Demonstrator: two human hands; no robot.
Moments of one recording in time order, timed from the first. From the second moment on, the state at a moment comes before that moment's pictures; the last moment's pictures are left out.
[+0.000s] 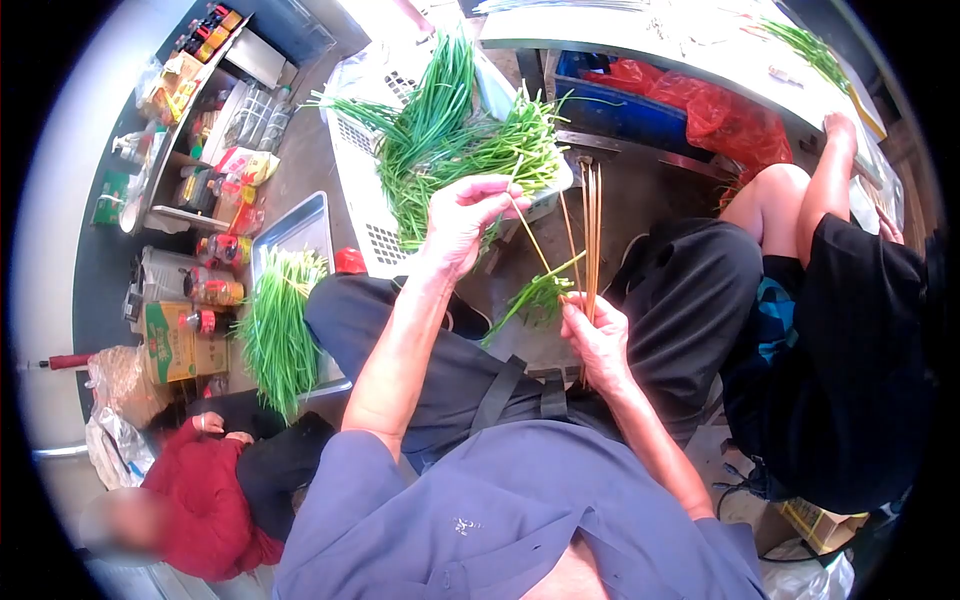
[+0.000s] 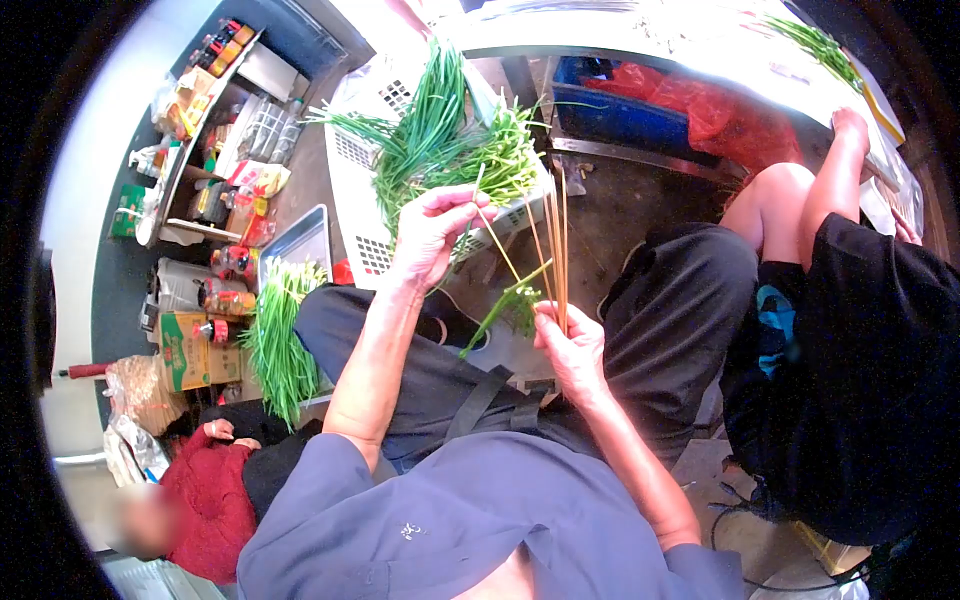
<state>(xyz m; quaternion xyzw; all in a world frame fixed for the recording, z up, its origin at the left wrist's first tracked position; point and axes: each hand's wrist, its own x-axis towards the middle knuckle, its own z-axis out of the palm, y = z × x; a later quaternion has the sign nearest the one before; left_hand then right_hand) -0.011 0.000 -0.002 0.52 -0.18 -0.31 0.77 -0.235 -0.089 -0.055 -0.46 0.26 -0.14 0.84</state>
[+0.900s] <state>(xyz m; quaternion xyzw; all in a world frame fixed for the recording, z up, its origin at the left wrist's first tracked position) 0.000 -0.014 -0.006 0.75 -0.31 -0.15 0.57 -0.233 -0.092 -0.053 -0.45 0.28 -0.14 0.84</state>
